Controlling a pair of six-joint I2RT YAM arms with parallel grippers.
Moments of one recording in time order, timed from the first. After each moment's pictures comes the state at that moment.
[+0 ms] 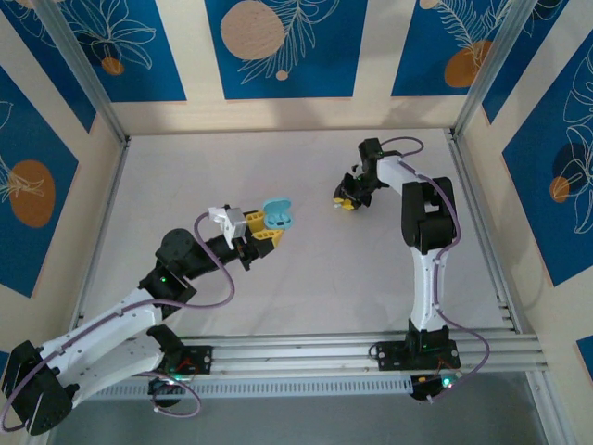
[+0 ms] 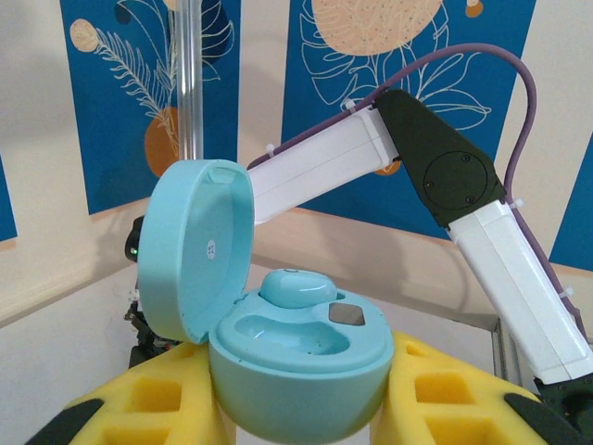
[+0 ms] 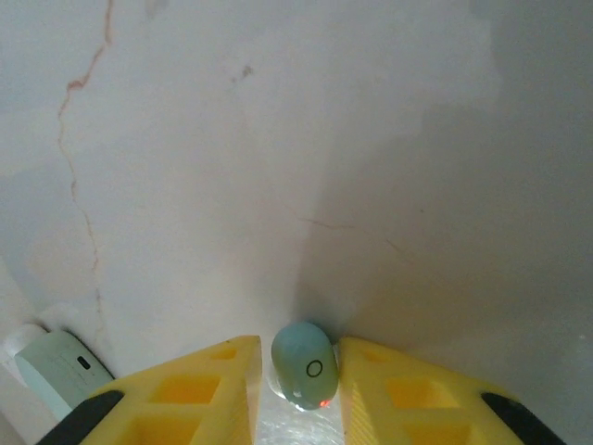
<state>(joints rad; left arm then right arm) -0.74 0.85 0.54 0.45 0.39 -0.12 0.18 2.24 1.69 -0.79 -0.47 0.56</state>
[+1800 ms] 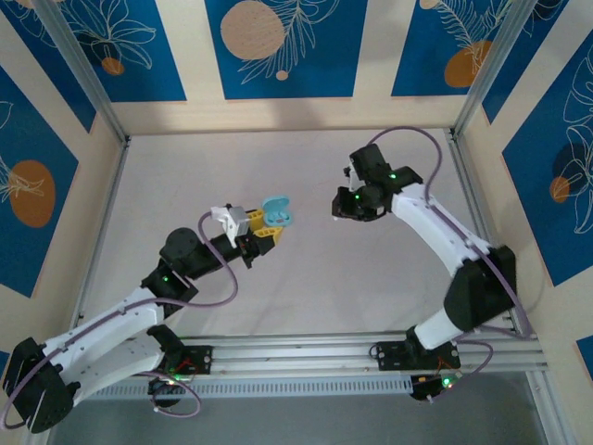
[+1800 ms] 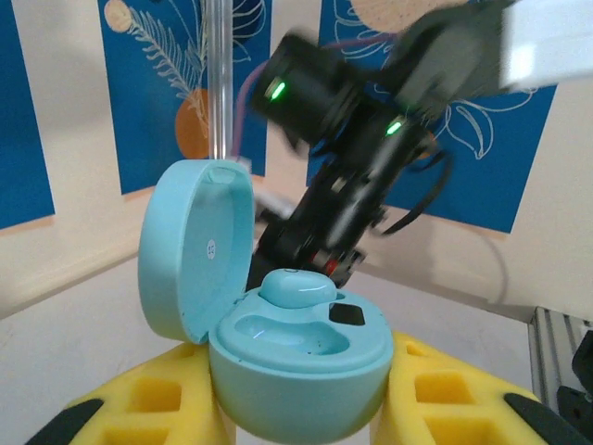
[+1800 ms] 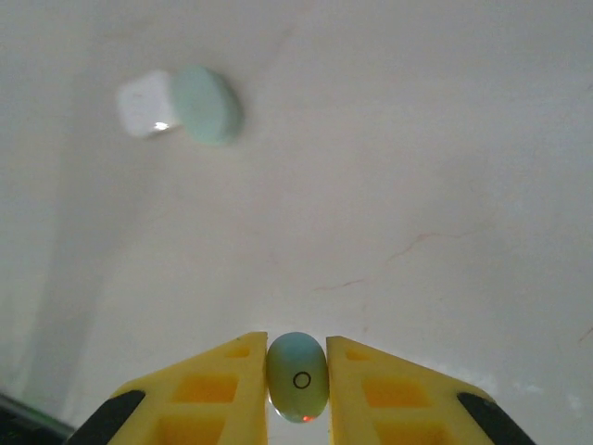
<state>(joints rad) -0.74 0.88 0.54 0.43 0.32 -0.10 0.43 1.47 1.33 -0.92 -0.23 0.50</state>
